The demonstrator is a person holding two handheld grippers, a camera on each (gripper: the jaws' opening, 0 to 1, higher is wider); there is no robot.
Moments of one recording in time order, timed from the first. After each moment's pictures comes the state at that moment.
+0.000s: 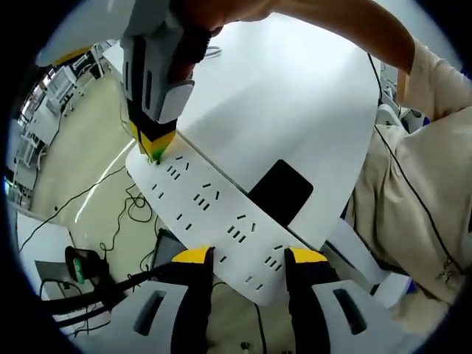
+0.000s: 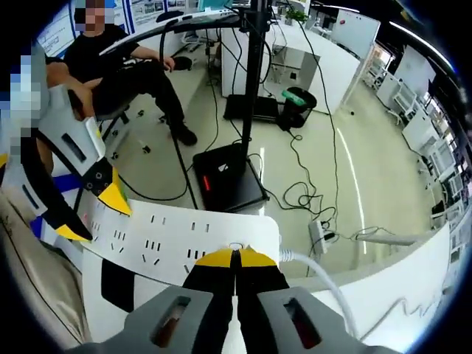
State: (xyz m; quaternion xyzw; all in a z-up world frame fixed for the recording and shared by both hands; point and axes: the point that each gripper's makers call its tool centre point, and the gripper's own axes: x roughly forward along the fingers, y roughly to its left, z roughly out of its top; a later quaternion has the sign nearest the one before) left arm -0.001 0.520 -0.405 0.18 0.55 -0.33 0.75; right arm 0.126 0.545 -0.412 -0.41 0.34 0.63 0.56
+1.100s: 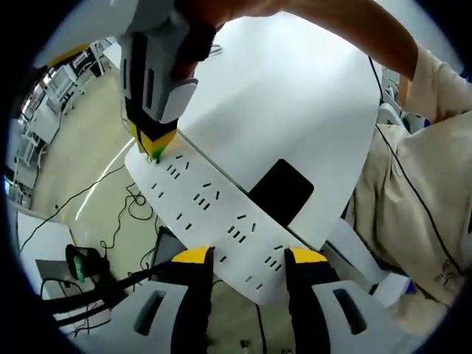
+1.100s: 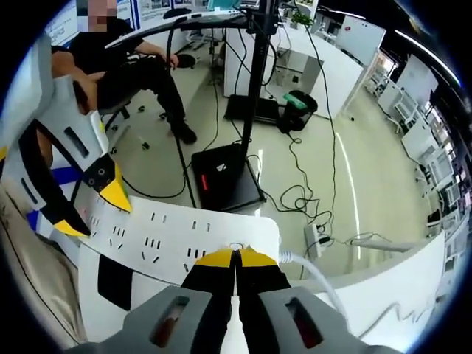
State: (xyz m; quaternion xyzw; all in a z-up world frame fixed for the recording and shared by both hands) left arm 0.000 0.520 -0.406 0.18 0.56 -0.32 0.74; right arm 0.123 0.539 -0.409 -0.42 0.33 0.64 0.56
